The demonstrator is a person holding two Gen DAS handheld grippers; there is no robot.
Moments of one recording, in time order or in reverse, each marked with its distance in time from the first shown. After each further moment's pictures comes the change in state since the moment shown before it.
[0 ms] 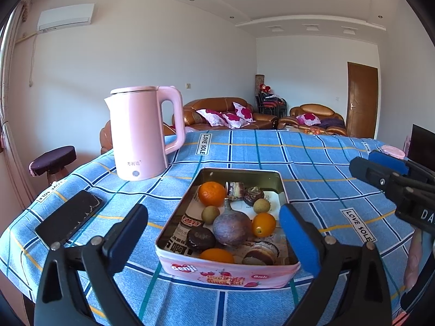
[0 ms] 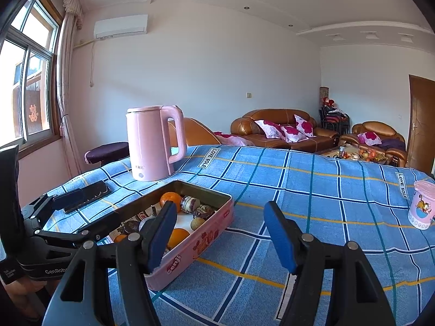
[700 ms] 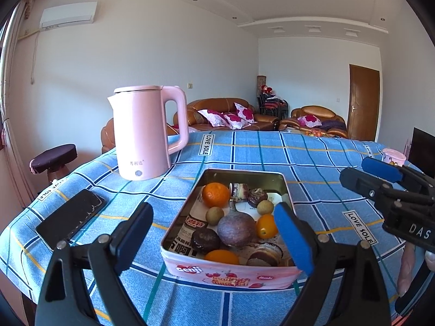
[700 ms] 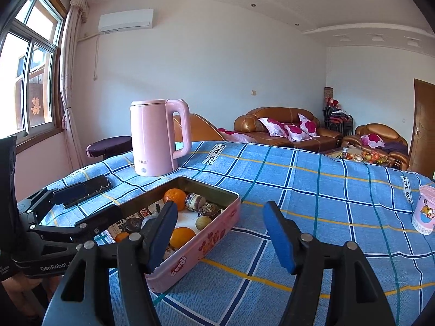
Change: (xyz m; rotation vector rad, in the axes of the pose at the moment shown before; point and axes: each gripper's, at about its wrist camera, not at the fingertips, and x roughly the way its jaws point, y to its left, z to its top) left arm 0.001 0.005 0.000 -0.014 -0.005 0.006; right arm 0.011 0.011 -0.002 -0.031 0.020 0.012
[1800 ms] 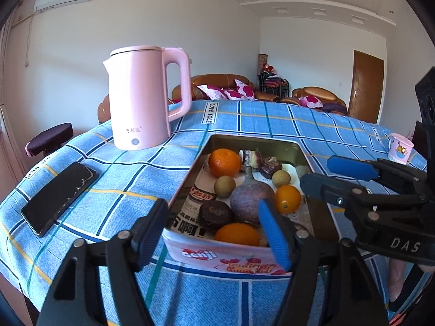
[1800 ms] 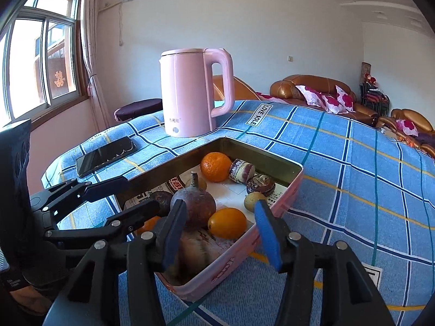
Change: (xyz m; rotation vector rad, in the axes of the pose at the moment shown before) left arm 0.033 0.015 -0.021 -0.015 0.127 -0.013; right arm 0.071 0.035 -0.011 -0.038 0.191 0.184
